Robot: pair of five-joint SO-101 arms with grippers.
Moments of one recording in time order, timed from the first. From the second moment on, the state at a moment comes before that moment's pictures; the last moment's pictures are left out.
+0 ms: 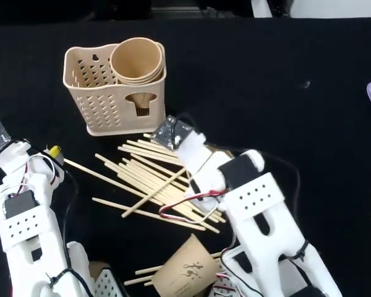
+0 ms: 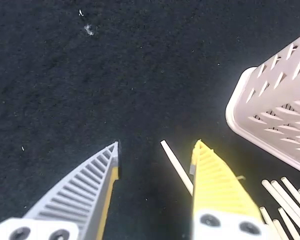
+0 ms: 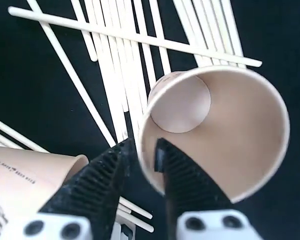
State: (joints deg) left arm -30.2 -57.7 69.2 40.3 10.0; right arm -26.3 -39.7 43.6 83.6 24.2
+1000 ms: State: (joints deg) left arm -30.2 -57.7 69.2 40.3 10.0; right arm -33.6 -11.7 -26.2 73.9 22.9
